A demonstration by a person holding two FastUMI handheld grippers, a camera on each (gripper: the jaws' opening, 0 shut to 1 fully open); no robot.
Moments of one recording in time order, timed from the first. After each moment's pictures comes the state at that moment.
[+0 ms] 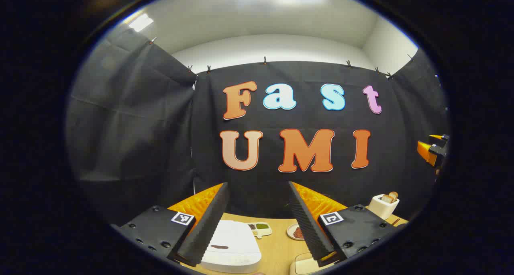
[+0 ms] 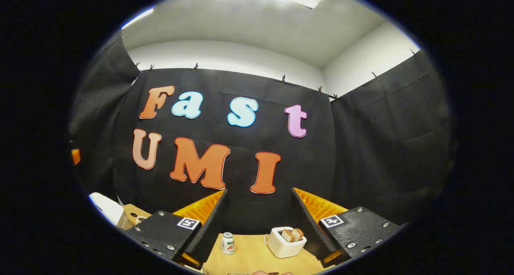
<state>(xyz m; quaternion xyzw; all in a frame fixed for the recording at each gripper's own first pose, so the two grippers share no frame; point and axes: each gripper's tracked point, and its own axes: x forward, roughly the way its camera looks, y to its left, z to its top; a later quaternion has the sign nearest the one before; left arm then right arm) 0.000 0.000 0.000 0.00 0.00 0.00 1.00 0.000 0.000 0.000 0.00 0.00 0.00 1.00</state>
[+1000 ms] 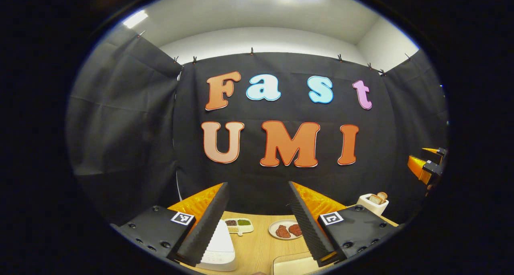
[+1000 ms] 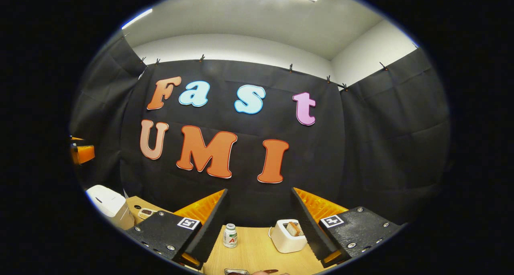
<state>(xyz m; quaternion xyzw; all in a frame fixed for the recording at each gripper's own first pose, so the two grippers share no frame) 0.025 -0.067 -0.018 -0.01 0.04 -0.05 1.00 0.004 -0.012 -0.039 -0.01 0.04 0.03 1.00</state>
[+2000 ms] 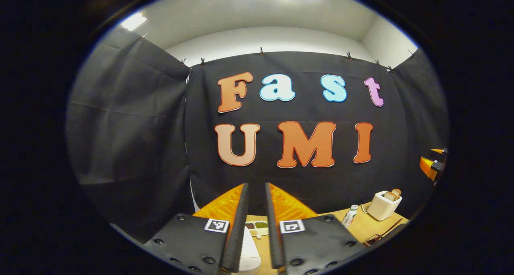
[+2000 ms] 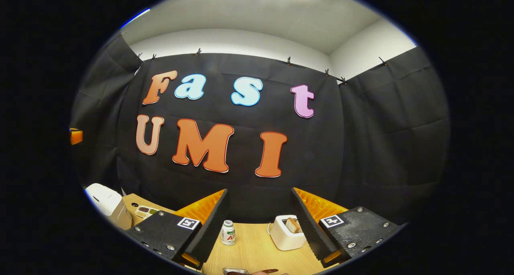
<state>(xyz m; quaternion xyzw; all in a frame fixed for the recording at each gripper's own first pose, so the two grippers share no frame) 0.045 0.006 -0.011 0.03 0.04 0.02 1.00 0.020 -0.012 -0.064 0.00 0.06 0.03 1.00</state>
